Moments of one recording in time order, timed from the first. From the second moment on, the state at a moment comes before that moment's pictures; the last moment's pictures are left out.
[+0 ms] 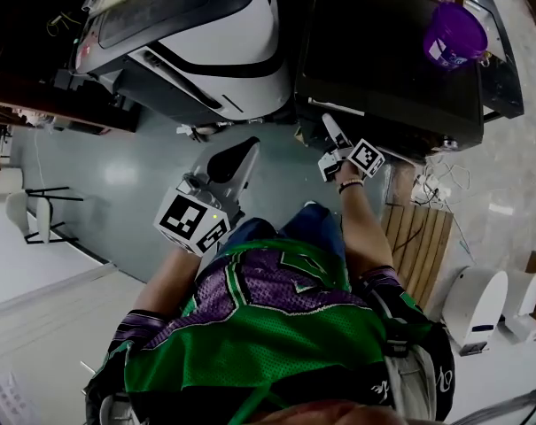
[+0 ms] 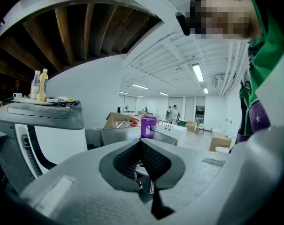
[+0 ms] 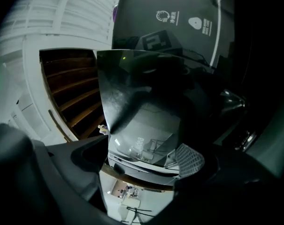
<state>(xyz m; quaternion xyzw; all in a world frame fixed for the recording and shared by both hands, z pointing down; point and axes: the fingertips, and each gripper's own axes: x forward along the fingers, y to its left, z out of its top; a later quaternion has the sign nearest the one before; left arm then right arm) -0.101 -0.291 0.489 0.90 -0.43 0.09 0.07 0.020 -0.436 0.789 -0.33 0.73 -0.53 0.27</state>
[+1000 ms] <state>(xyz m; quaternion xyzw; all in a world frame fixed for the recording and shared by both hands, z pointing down) -0.111 -0.285 0.465 0.89 -0.44 0.03 0.08 0.027 -0.414 0.793 -0.35 0.61 -0.64 0.31</state>
